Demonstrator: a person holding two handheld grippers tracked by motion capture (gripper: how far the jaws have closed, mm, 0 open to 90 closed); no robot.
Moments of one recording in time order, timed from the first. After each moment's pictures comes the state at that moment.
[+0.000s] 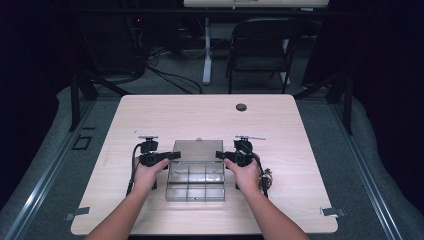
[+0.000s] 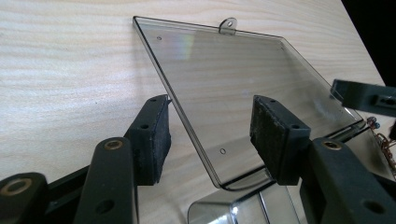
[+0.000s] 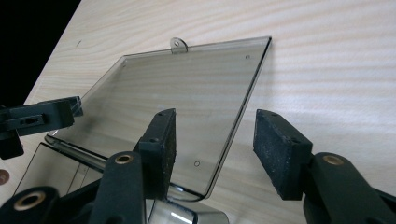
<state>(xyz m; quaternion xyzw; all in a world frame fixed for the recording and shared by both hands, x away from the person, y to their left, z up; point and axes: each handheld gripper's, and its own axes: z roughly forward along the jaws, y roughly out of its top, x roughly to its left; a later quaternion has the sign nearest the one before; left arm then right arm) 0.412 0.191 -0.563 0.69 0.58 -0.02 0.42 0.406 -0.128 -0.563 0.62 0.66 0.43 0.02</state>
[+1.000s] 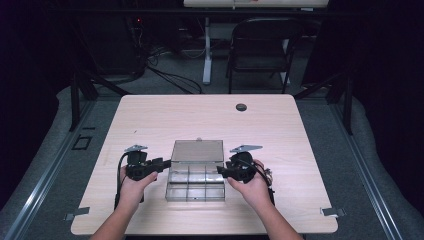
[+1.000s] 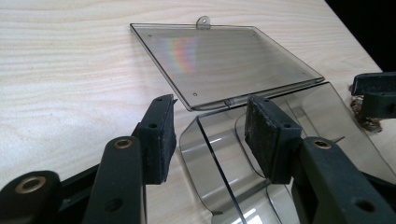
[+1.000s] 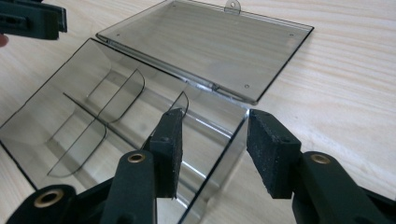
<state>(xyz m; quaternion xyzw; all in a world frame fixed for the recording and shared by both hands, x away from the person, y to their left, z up) 0.354 0.210 -0.536 0.72 0.53 0.04 0.44 0.347 -0.126 -0.529 0.48 0.78 0.39 0.08</state>
